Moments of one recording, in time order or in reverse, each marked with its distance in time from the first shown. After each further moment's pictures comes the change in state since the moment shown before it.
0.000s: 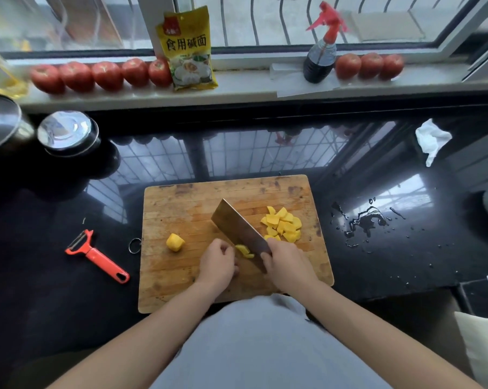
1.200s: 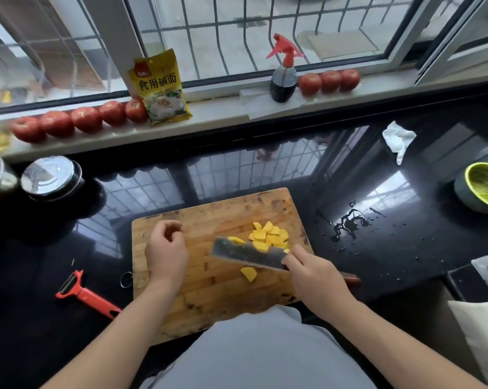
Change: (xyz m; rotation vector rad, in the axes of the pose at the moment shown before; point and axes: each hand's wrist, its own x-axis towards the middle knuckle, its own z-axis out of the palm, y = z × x) left_hand -0.002 0.059 -0.073 -0.108 0.405 0.370; right_hand -0.028 0.069 -0.020 -0.318 0.490 -0.440
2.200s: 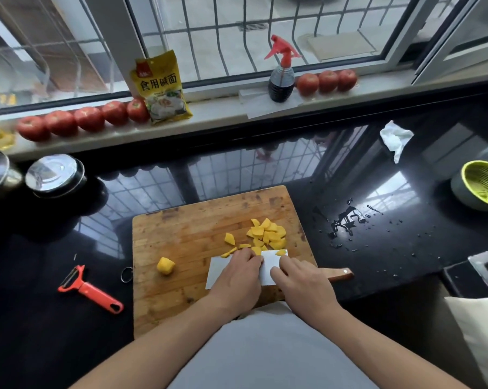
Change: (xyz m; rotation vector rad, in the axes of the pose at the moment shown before) left_hand -0.072 -0.016 0.075 0.650 -0.770 0.524; right_hand -0.013 -0.022 0.010 -0.183 0.085 -0.134
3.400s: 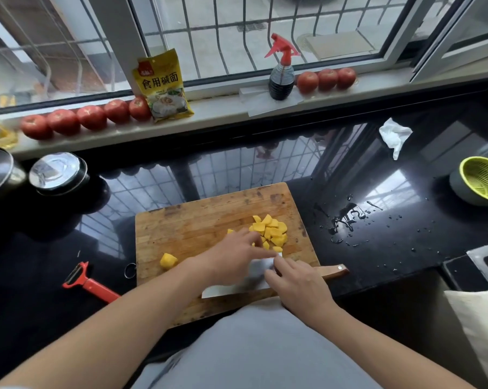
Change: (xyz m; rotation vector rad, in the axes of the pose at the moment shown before) left_hand 0.021 -0.016 -0.053 0.329 -0.196 0.359; right_hand -0.003 -0.017 -0.002 0.016 -0.019 -0.037
